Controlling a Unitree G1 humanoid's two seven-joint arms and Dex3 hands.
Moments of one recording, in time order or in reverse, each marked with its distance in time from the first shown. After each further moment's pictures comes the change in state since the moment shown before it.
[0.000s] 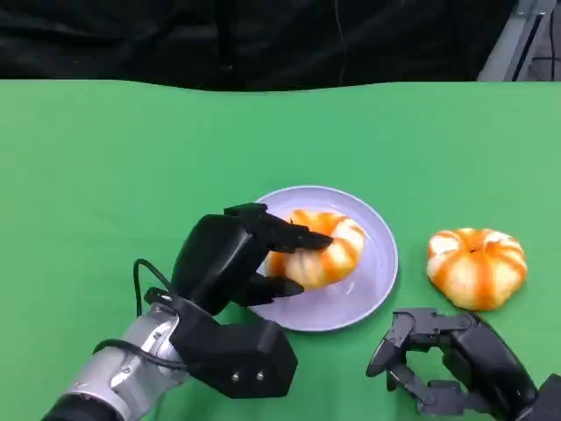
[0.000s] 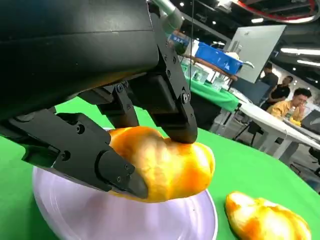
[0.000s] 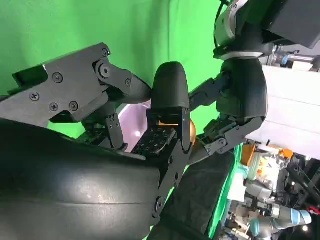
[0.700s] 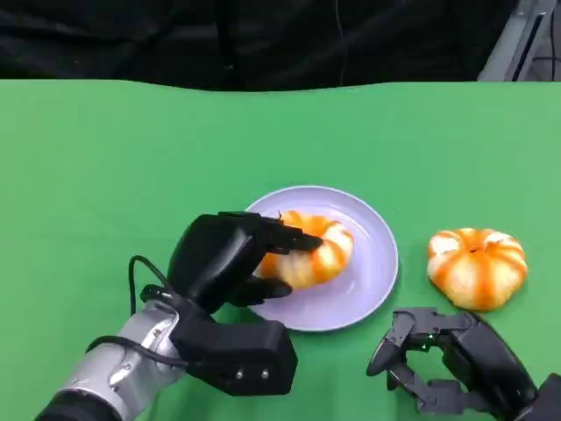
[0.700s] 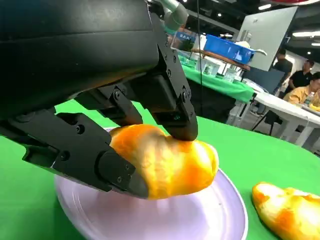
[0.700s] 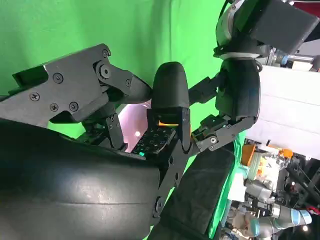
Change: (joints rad) left arm -0.010 0.016 -0.017 -0.002 0.059 0.076 0.000; right arm -0.005 0.000 0.000 0.009 0.003 -0.001 0.001
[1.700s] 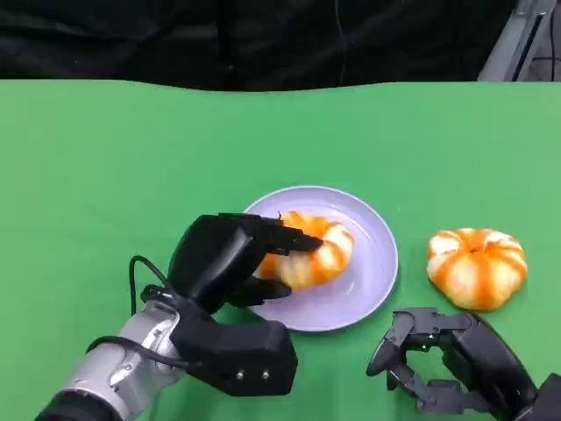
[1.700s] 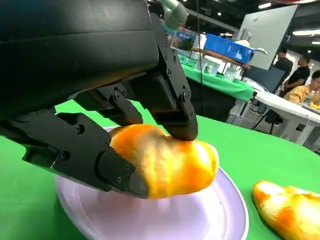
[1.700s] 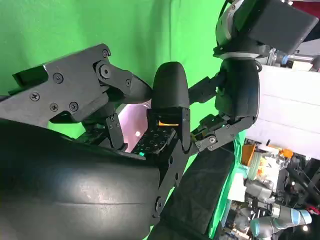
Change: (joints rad) left arm 0.000 0.002 -0.006 0.000 0.000 0.006 0.000; right arm 0.000 0.000 0.000 0.000 0.000 0.000 0.000
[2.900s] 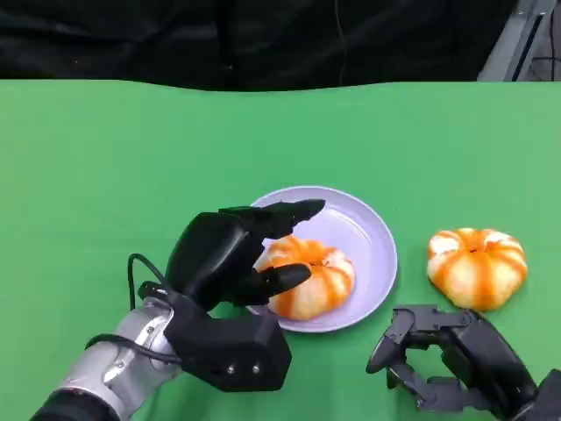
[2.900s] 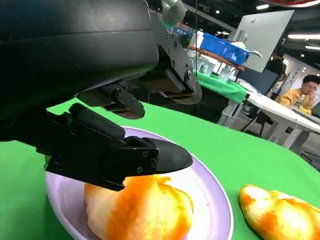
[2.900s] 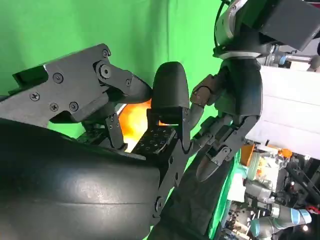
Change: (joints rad) left arm 0.000 0.003 0.024 0.000 -0.059 -0.056 -0.048; right arm 0.000 0.001 0.001 -0.016 0.014 0.022 0.011
